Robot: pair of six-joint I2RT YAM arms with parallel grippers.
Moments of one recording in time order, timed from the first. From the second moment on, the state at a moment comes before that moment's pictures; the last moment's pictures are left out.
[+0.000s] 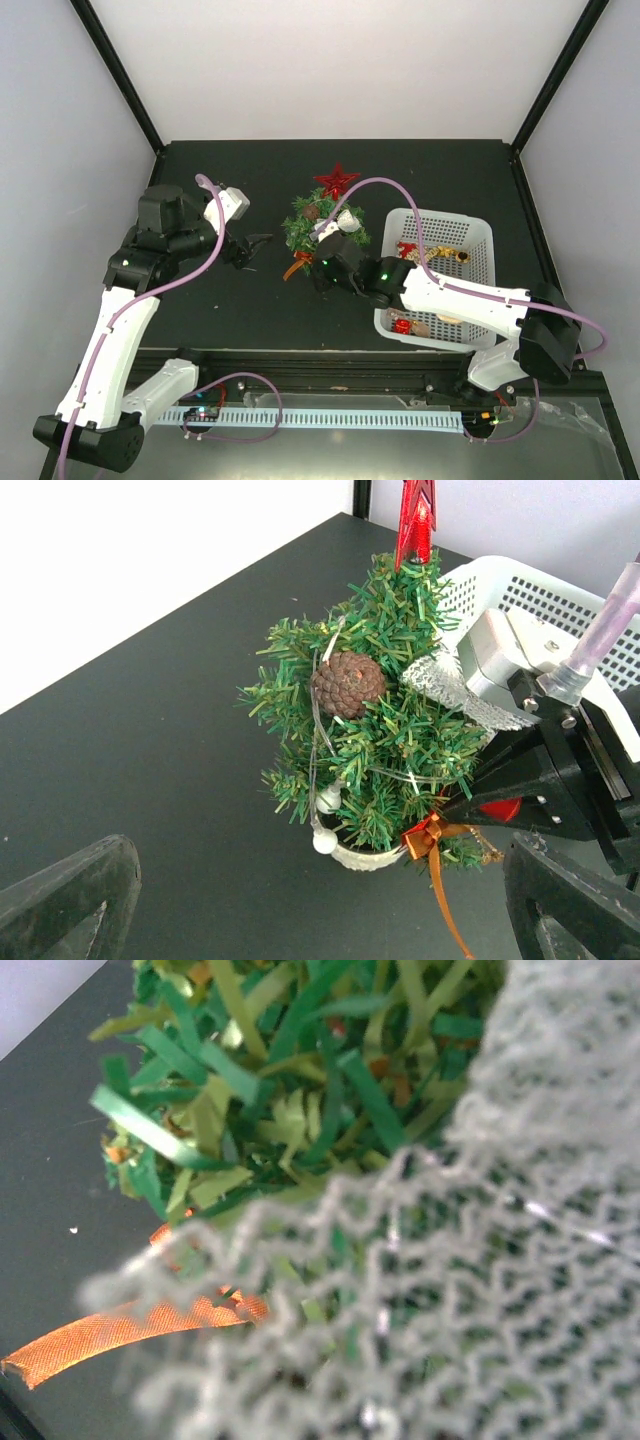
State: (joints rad) left arm -0.19 0.91 1.13 -0.75 0.60 0.32; right arm 1.08 1.45 1.07 -0.33 0.28 0.44
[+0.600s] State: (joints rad) left arm -0.18 0.91 1.13 -0.74 0.61 0.32; right arm 1.08 1.39 1.07 -0.35 0.29 0.47
